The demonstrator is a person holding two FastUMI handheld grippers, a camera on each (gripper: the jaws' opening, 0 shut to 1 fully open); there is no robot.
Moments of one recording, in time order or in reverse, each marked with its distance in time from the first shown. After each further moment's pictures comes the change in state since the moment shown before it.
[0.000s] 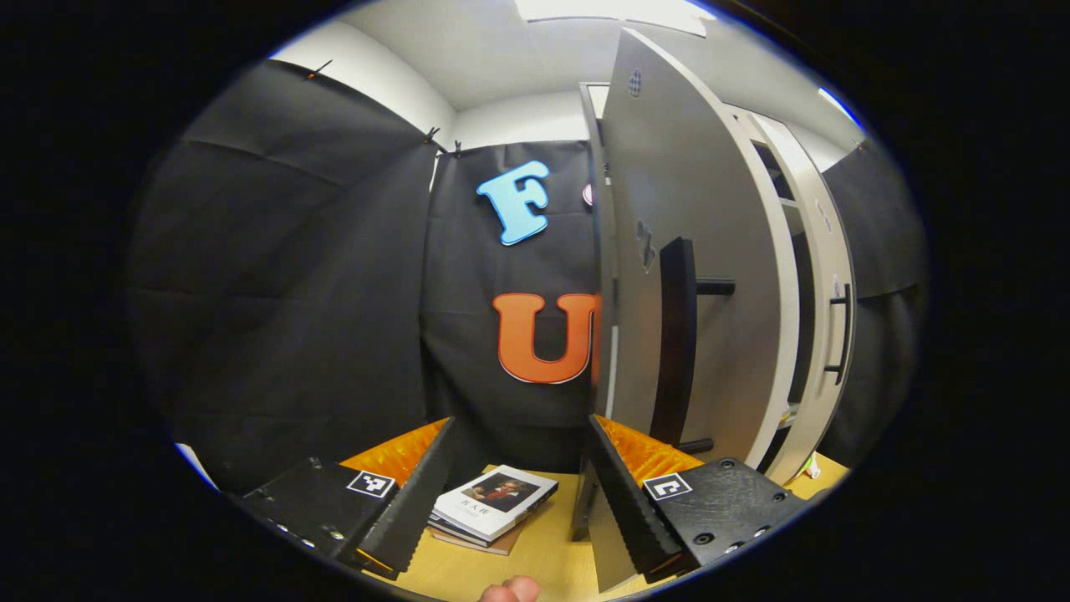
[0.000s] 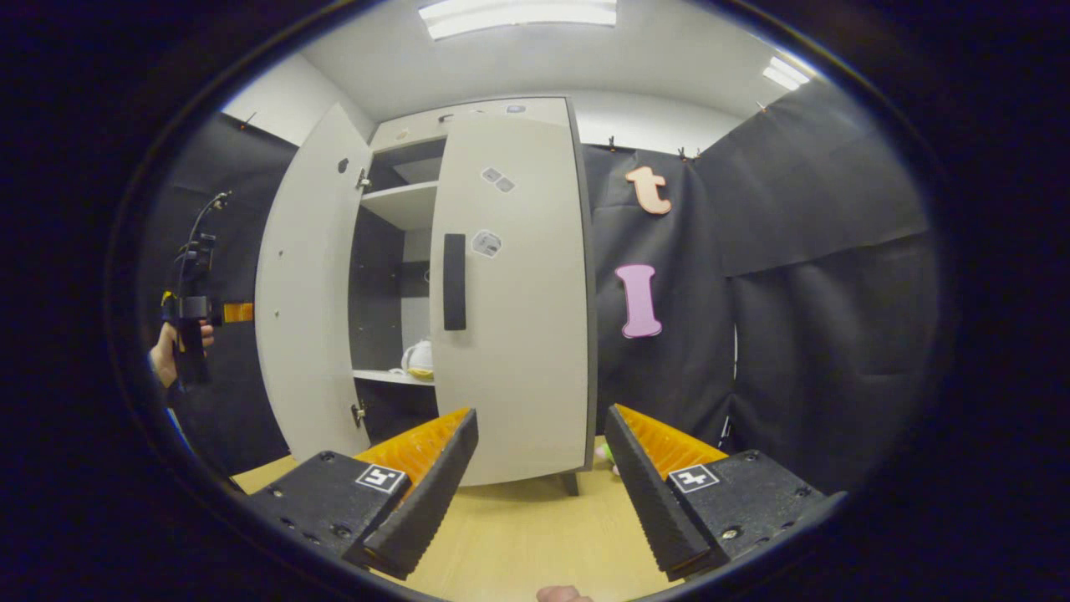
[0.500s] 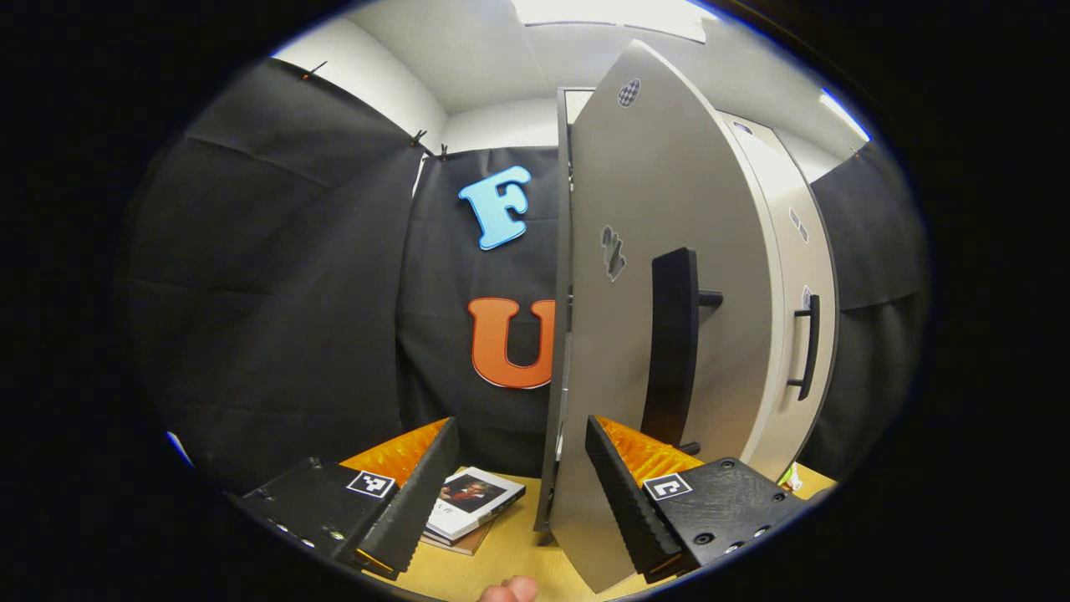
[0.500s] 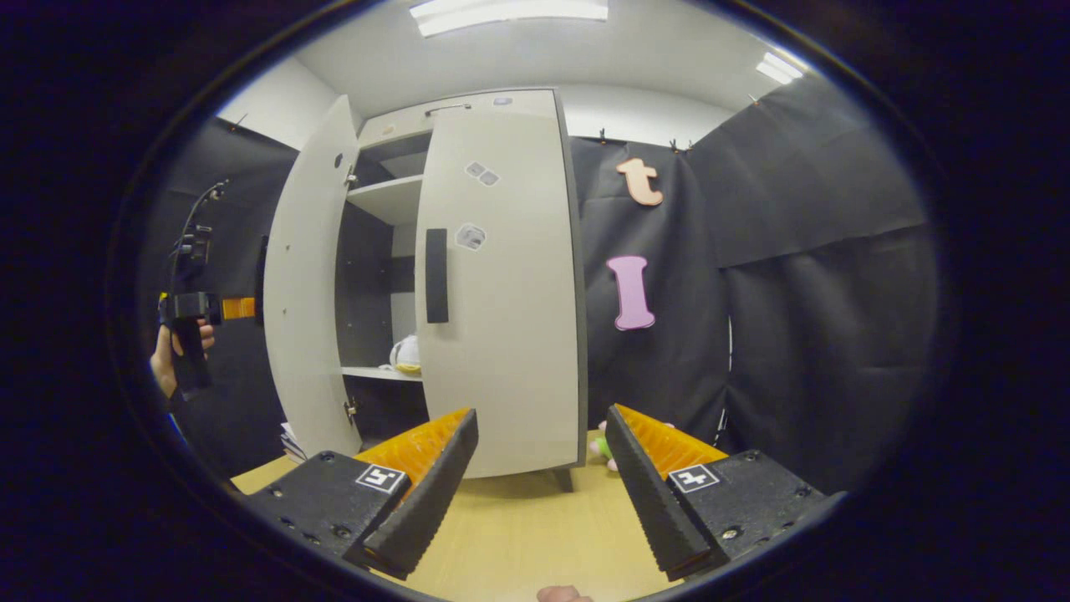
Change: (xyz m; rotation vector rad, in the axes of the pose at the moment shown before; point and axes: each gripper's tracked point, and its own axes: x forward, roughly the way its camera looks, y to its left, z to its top) left arm 0.003 -0.049 0.002 -0.029 -0.015 -0.051; right arm 0.010 -0.011 -0.009 0.018 0.023 -0.021
